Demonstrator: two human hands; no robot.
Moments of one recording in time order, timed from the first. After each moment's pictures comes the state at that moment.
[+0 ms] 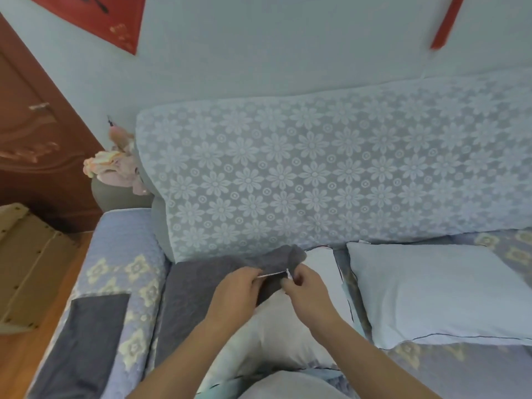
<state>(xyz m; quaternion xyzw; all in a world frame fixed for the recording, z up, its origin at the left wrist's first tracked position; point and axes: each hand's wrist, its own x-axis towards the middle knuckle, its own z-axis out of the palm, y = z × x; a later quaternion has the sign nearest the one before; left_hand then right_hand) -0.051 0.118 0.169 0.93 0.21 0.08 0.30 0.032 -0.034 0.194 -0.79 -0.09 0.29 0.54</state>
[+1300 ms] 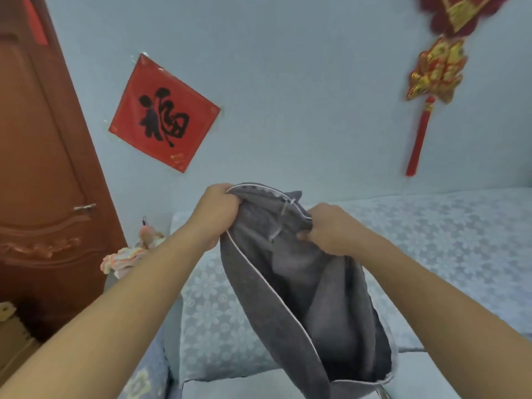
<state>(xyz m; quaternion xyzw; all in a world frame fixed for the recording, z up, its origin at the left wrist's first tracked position) -0.012 0.272 0.486 0.78 0.19 0.27 0.53 0.100 0.078 0.477 -0.91 -0.37 0.03 0.19</state>
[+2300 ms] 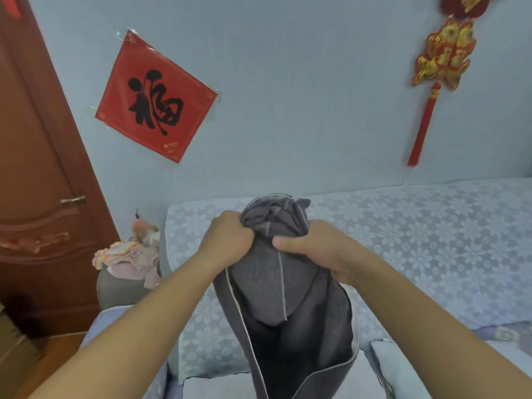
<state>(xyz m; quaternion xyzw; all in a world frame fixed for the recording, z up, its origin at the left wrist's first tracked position) -0.001 0.288 0.423 0.87 0.24 0.19 0.38 0.073 0.105 0.437 -0.77 -0.28 0.25 0.52</state>
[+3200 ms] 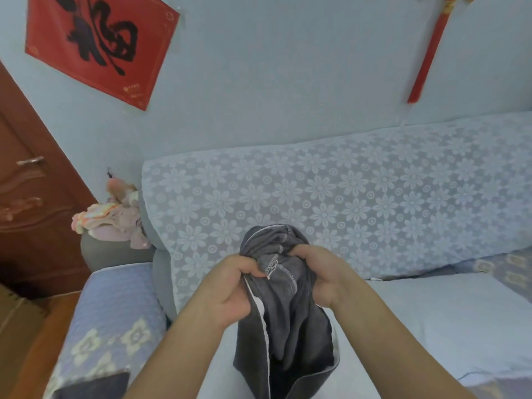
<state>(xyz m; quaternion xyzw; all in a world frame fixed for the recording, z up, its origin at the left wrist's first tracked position) -0.034 0.228 0.321 0.40 0.27 -0.04 0.88 0.078 0.099 0.297 -0.51 0.06 0.49 0.71</state>
